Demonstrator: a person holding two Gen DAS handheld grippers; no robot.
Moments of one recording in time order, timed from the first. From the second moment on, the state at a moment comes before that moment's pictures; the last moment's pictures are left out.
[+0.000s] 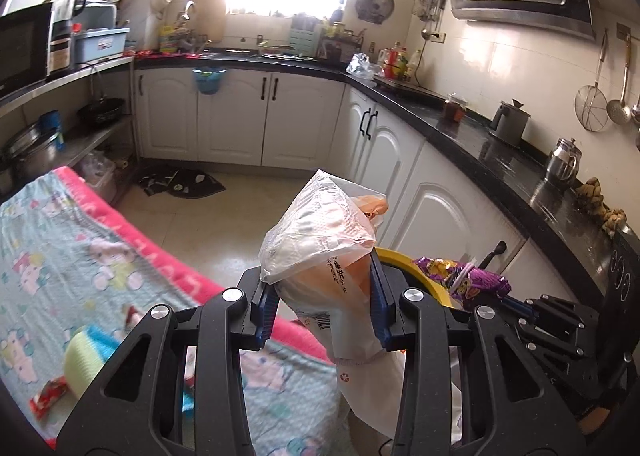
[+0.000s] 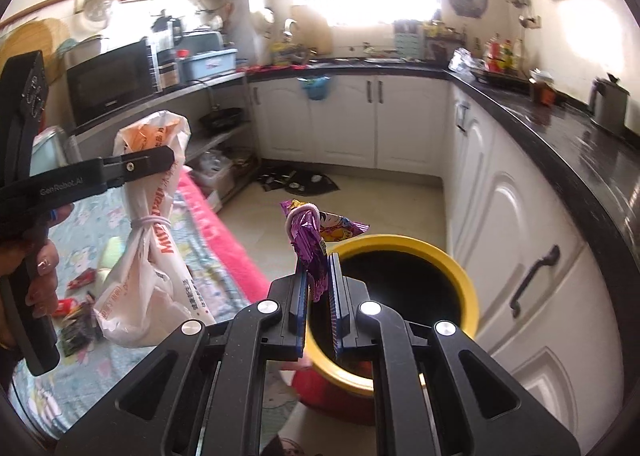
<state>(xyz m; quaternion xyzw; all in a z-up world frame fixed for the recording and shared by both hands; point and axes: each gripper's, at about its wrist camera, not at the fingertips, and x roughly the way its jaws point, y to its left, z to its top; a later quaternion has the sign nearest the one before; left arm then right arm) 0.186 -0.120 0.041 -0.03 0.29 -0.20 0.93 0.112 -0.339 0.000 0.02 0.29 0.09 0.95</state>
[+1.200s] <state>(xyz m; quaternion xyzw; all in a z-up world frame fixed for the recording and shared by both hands) 0.260 -0.190 -0.049 -0.02 0.36 -0.18 0.92 0.152 -0.391 -0.098 0.06 0.40 0.00 0.92</state>
